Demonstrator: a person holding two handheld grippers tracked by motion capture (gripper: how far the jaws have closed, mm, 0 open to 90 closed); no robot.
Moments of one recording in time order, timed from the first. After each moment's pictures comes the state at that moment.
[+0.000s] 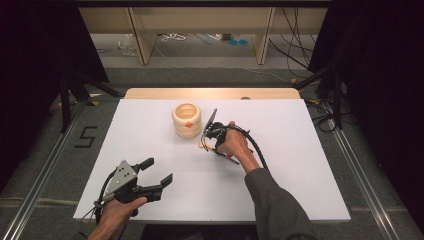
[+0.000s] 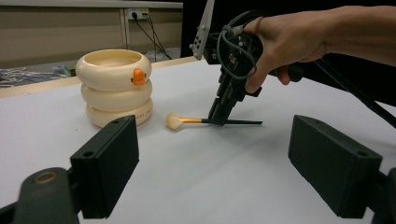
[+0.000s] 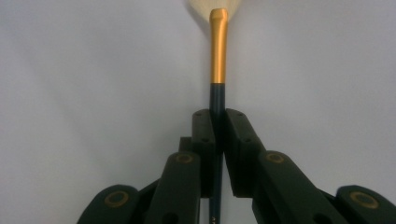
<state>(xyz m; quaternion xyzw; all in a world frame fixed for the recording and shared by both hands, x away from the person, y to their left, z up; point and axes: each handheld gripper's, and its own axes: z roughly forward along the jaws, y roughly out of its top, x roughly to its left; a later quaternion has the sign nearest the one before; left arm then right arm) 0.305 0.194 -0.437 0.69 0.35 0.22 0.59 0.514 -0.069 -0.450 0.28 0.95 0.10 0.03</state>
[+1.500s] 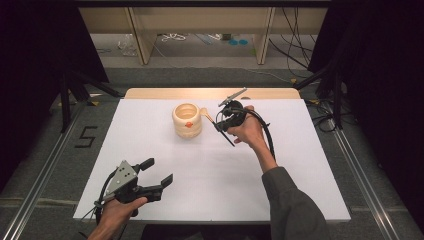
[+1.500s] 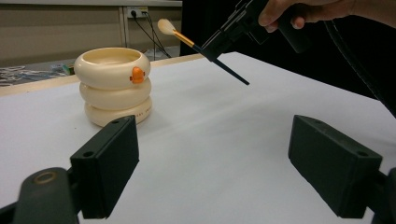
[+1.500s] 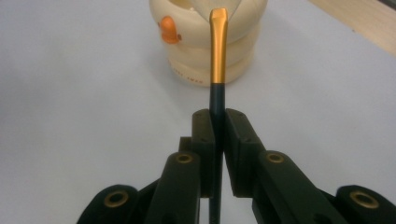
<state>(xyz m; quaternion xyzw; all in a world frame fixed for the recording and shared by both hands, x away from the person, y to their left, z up) 0.304 0.193 -0.437 0.69 0.36 0.22 0.58 0.514 -0.113 -0.384 0.31 0.88 0.34 0.08</state>
